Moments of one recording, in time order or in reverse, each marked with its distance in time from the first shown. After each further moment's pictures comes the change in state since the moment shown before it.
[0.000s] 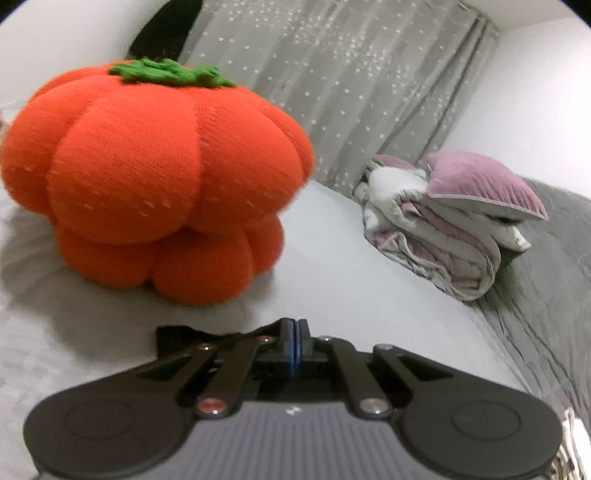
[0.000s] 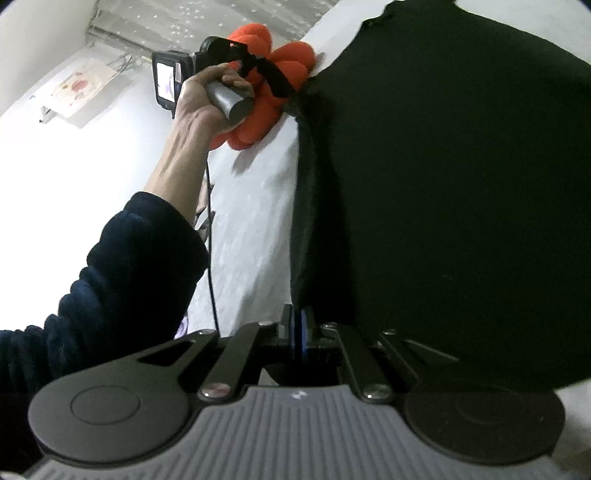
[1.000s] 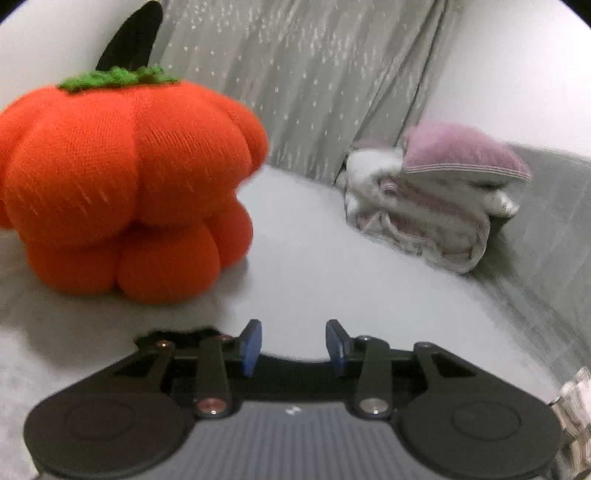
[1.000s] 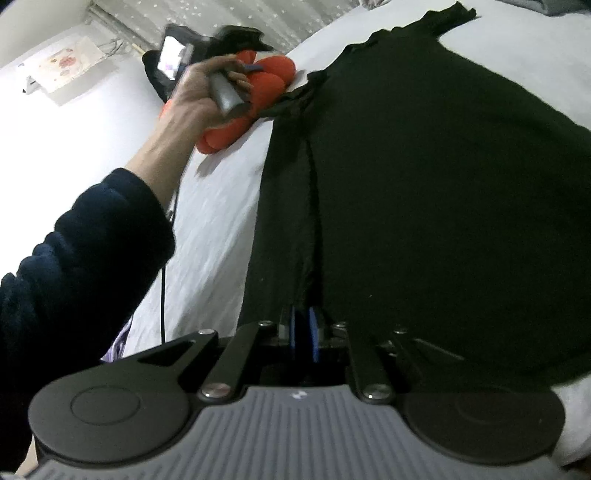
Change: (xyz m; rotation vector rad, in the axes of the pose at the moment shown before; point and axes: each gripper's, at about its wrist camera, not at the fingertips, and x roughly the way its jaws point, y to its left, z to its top) left arm -0.007 -0.007 0.002 0.076 -0.023 -0.028; right arm -0.014 0.002 -0.025 -0.111 -0.050 -0.146
